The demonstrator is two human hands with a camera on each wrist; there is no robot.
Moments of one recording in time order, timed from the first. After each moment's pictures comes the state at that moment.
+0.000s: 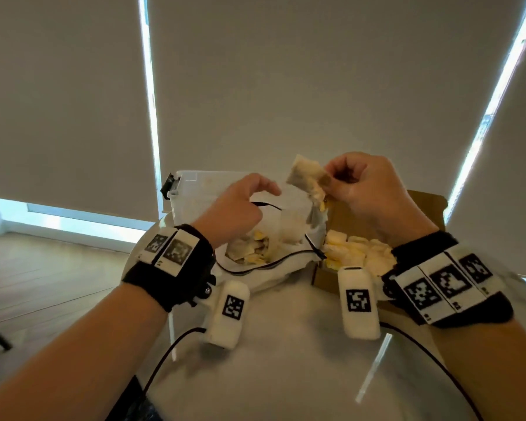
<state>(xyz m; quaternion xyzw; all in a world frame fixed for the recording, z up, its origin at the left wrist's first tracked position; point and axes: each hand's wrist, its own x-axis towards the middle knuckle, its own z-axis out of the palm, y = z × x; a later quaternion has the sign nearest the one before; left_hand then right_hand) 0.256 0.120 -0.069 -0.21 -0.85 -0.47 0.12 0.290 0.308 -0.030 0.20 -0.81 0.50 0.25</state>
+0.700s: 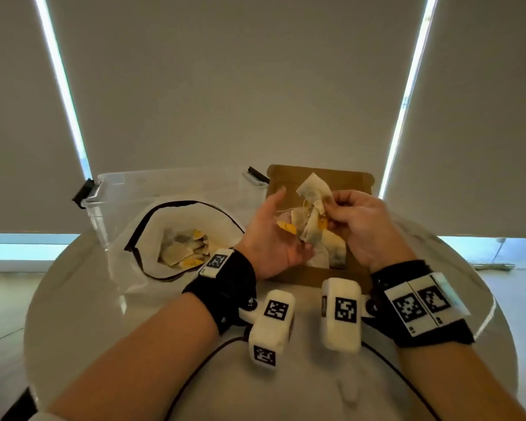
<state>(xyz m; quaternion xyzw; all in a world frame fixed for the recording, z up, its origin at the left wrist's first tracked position) 0.251 0.259 -0.113 -0.19 -0.39 -0.82 -0.37 0.306 0.390 -0.085 -0.01 -0.67 0.72 0.21</state>
